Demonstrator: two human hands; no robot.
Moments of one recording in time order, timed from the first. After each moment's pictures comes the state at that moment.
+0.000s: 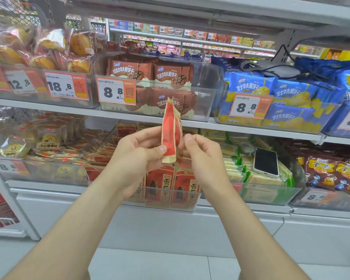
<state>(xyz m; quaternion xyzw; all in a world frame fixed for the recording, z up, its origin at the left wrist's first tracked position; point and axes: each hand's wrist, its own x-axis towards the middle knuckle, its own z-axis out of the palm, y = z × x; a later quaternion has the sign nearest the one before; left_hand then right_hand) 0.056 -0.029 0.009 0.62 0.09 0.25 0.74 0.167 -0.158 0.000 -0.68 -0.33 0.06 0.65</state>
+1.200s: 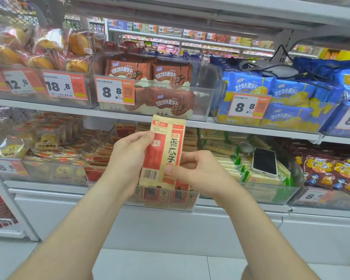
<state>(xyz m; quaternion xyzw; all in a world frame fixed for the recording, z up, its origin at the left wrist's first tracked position) 0.060 -0.035 0.014 0.58 0.24 0.28 0.72 0.162 -0.182 0.011 -0.75 -0.35 0.25 0.50</state>
